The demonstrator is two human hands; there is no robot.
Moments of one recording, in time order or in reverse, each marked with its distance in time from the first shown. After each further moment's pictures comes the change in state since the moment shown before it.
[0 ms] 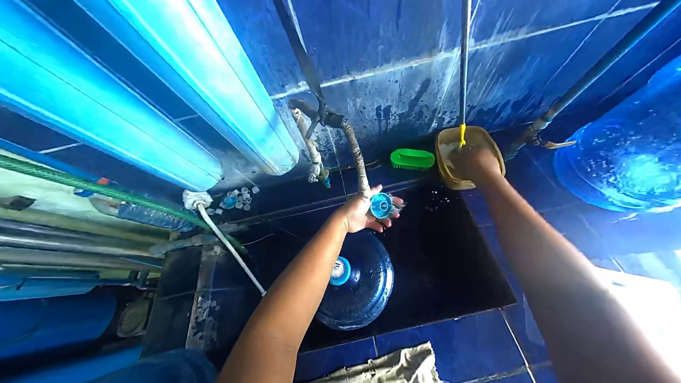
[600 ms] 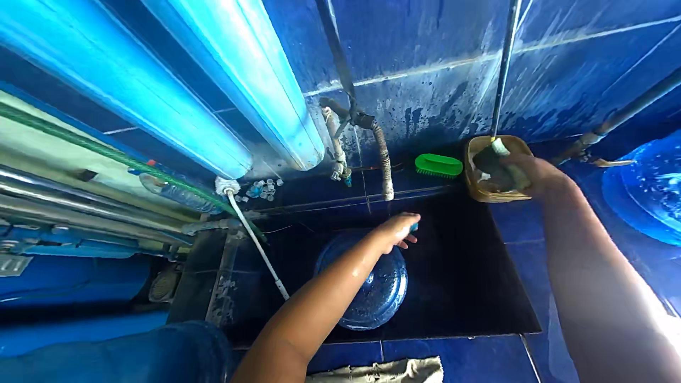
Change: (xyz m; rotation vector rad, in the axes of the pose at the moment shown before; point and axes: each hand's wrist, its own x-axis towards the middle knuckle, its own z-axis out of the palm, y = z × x) left_hand 0.003 -0.025 0.049 0.160 0.345 -0.119; right_hand -0.002 0.033 -0.021 1.062 -0.265 0.088
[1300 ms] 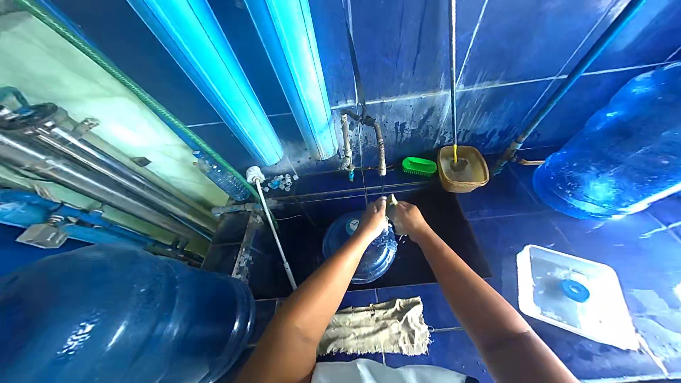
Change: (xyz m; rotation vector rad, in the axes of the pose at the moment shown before) left_hand -0.121 -0.042 0.016 0.321 0.405 0.470; right_hand -0.192 0.052 0.210 -0.107 -0.122 -0.154
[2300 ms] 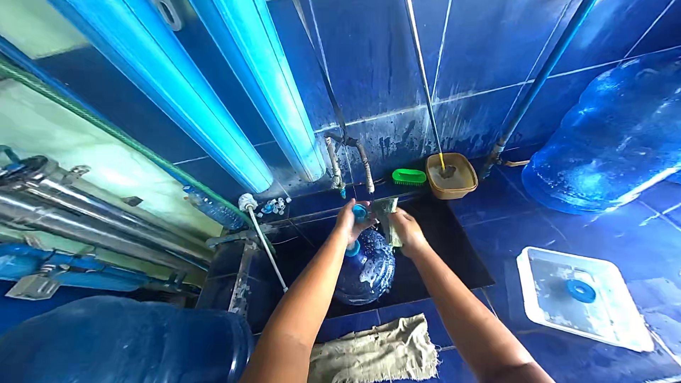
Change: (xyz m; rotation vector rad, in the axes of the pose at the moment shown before) left_hand 0.050 0.002 -0.035 -0.861 0.013 -0.284; right_hand -0.018 -0.027 0.000 0.410 0.038 -0.139
